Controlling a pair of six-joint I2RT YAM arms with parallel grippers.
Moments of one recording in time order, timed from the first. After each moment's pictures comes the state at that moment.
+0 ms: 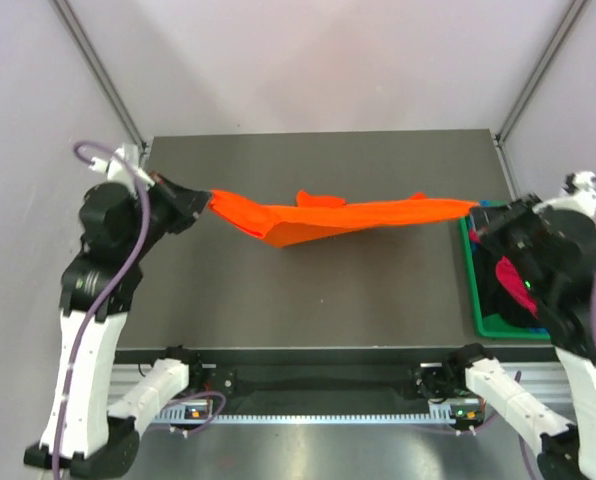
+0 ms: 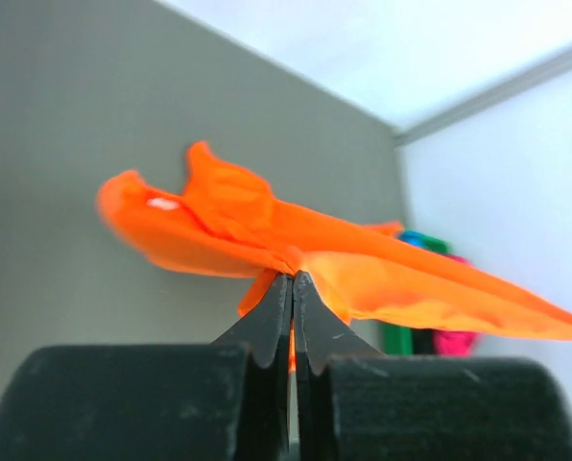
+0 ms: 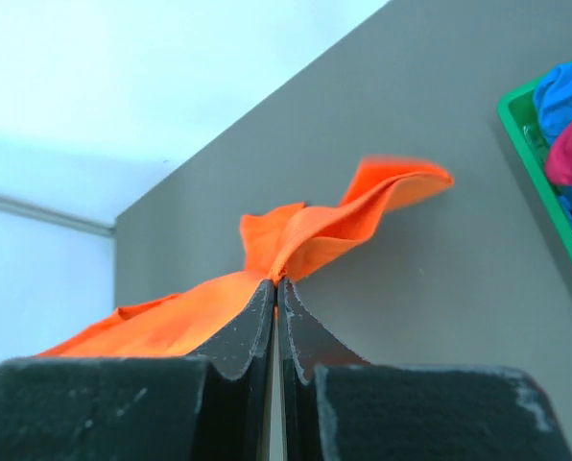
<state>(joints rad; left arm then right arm) -0.18 0.91 1.38 -0.72 0.14 -0.72 0.33 0.76 1.35 -0.89 0.31 0.78</state>
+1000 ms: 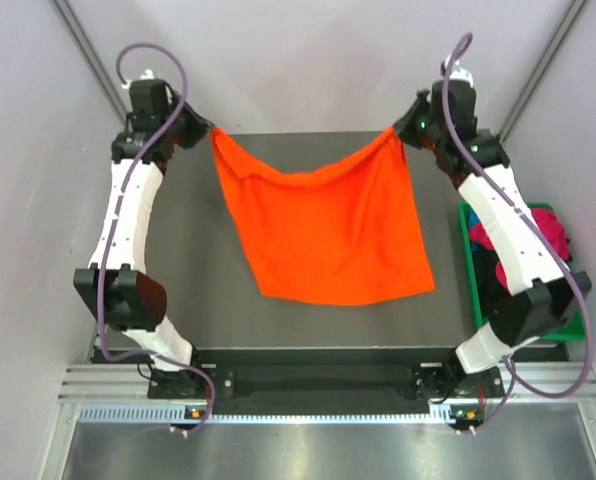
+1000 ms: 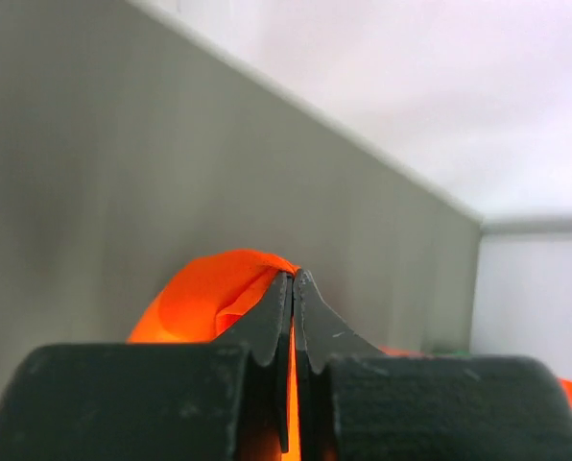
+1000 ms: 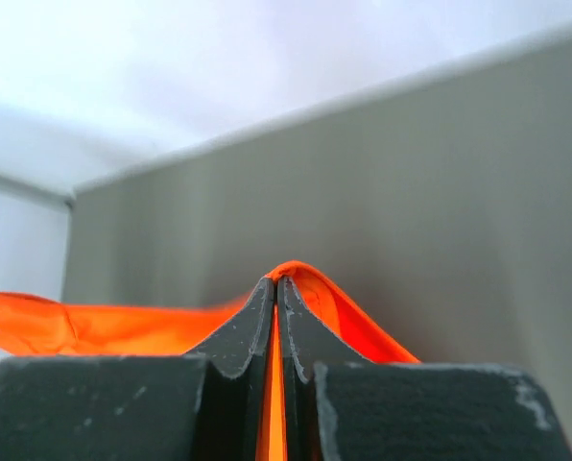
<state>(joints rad) -0.05 1.64 1.83 -0.63 0.13 -0.73 0.32 1.53 1.71 -0.56 0.13 0.58</state>
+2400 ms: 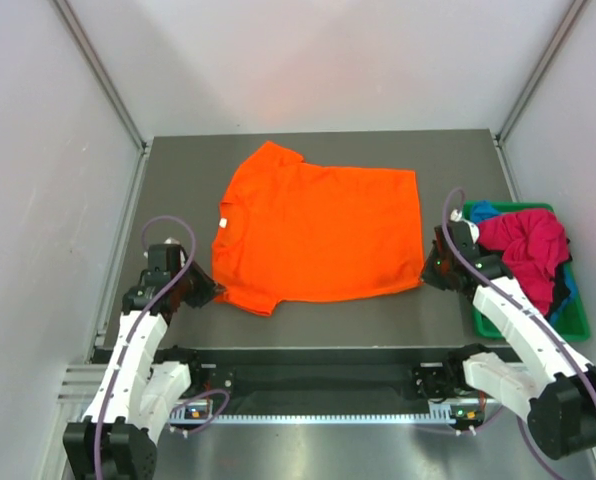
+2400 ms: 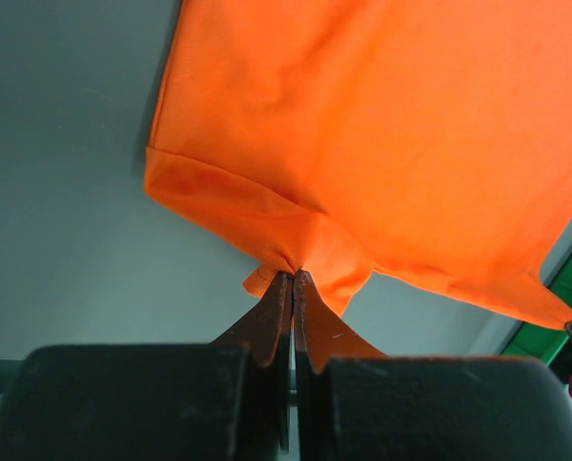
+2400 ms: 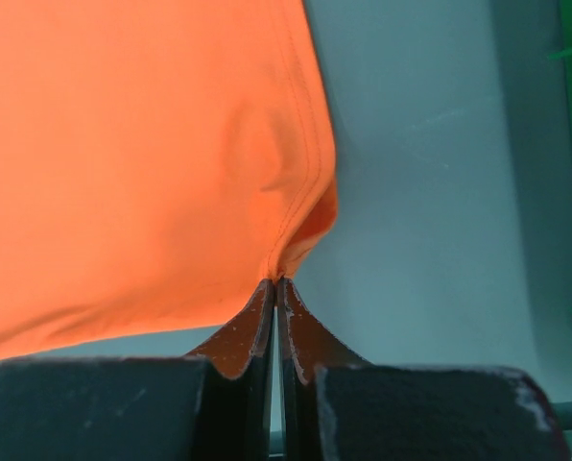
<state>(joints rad) -0.01 0.76 0.58 -0.72 0.23 -0.80 0.27 0.97 0.69 -0.69 0.15 0.63</state>
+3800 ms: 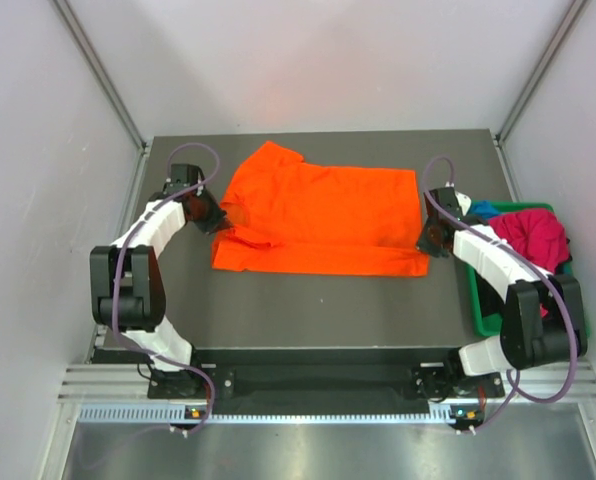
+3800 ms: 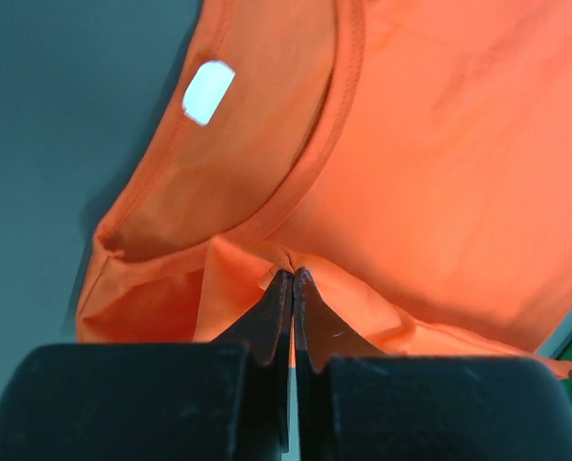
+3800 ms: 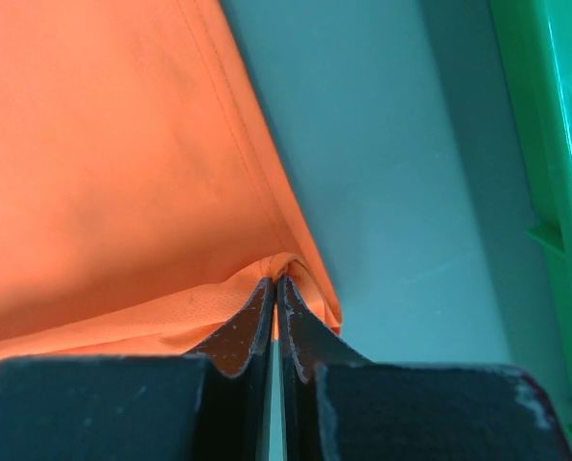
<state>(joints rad) -0.02 1.66 1.16 -0.49 0.21 -0.67 0.19 1.42 0.90 -0.54 0.24 0.59</state>
